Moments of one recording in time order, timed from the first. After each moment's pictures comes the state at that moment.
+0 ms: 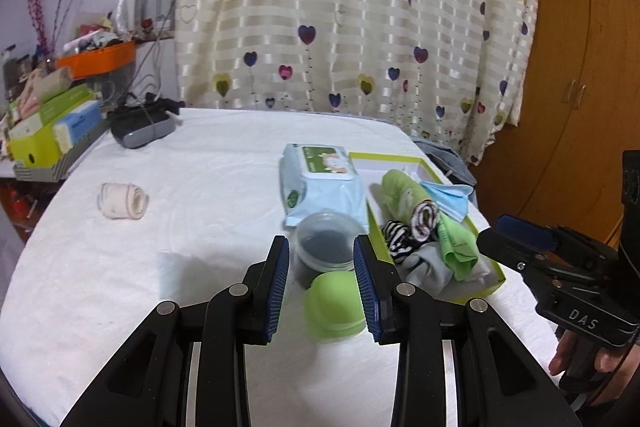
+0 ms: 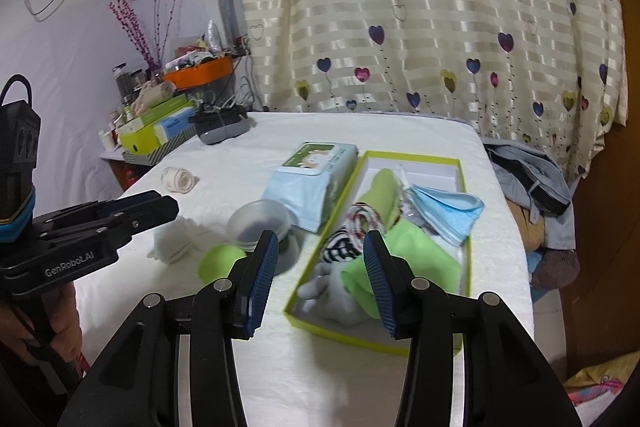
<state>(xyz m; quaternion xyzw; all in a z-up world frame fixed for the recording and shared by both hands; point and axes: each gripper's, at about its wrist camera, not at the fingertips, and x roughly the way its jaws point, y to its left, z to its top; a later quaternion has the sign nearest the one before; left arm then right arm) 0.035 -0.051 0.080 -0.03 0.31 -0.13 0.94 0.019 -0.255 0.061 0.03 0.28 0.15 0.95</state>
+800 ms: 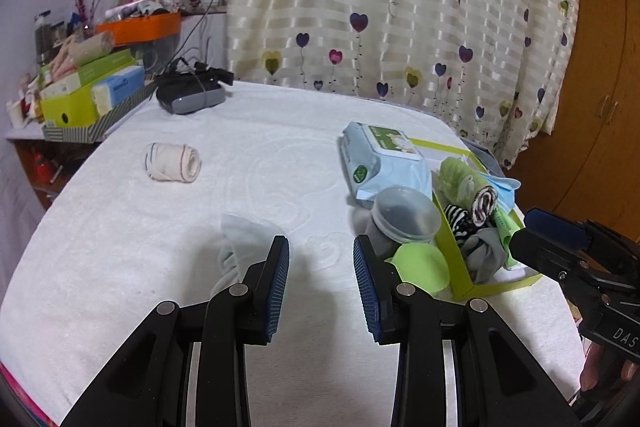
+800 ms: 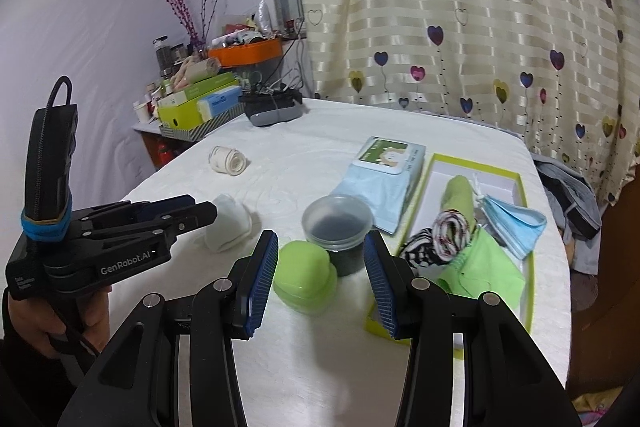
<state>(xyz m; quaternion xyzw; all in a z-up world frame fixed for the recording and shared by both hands) 0.036 0.005 0.055 -0.05 0.33 -0.07 0.94 0.014 -0.193 0.062 -0.01 0.29 0.22 0.93</state>
